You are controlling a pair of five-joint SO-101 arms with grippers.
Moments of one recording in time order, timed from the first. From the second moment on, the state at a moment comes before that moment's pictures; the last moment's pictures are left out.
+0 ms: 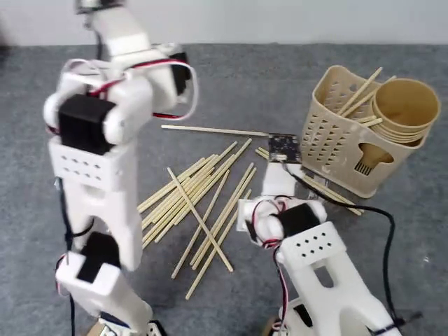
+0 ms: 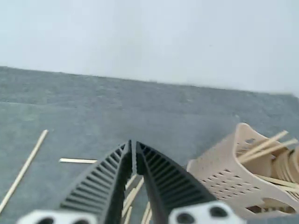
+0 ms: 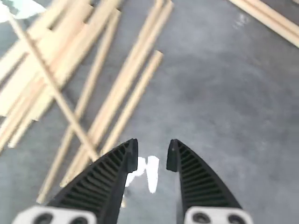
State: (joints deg) left arm 12.0 10.2 -63.4 99.4 29.7; right arm -27.2 -40.9 52.2 62.6 -25.7
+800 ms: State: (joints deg) left arm -1.8 -16.1 -18.1 91.9 29.6; right arm -31.1 6.8 25.6 54.8 -37.4
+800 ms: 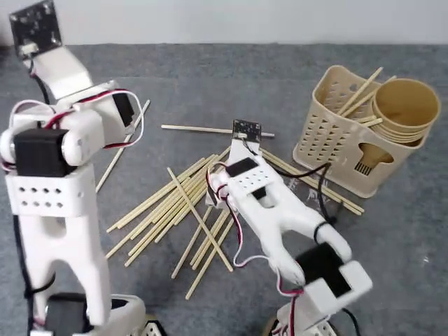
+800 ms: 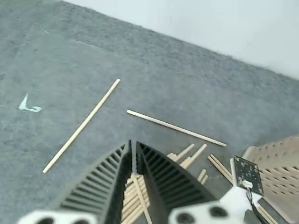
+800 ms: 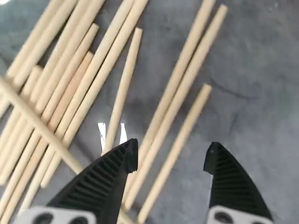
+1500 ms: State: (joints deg) left arm -3.3 -39.5 19.0 76.4 25.4; right arm -26.3 13.5 22.5 52.5 -37.3
